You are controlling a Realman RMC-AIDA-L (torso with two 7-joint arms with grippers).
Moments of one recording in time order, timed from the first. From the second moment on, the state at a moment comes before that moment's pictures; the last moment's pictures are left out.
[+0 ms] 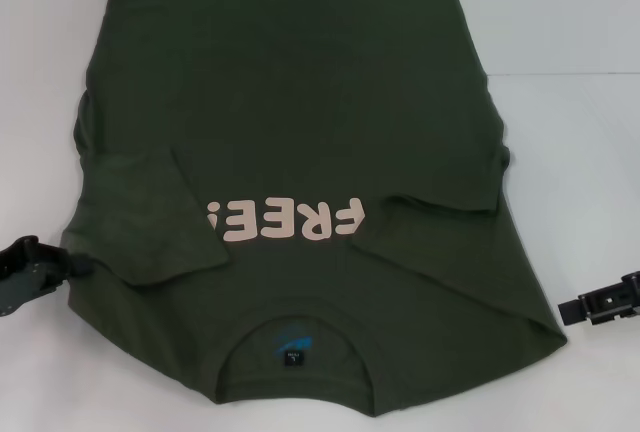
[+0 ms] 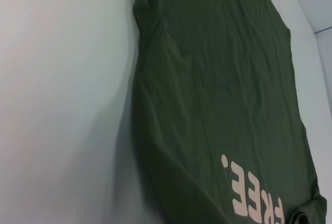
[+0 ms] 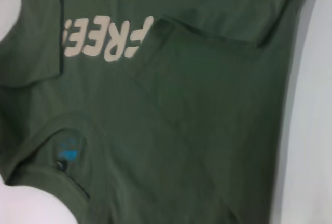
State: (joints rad) left arm -0.48 -2.03 0.27 0.76 2.44 1.53 -2.45; right arm 0.63 1.89 -0.70 -0.67 -2.48 -1.64 2.33
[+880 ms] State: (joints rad) left arm -0.48 -2.03 0.27 0.76 2.44 1.51 -2.45; right arm 0.65 1.92 -0.74 -0.66 -2.50 -1.58 2.46
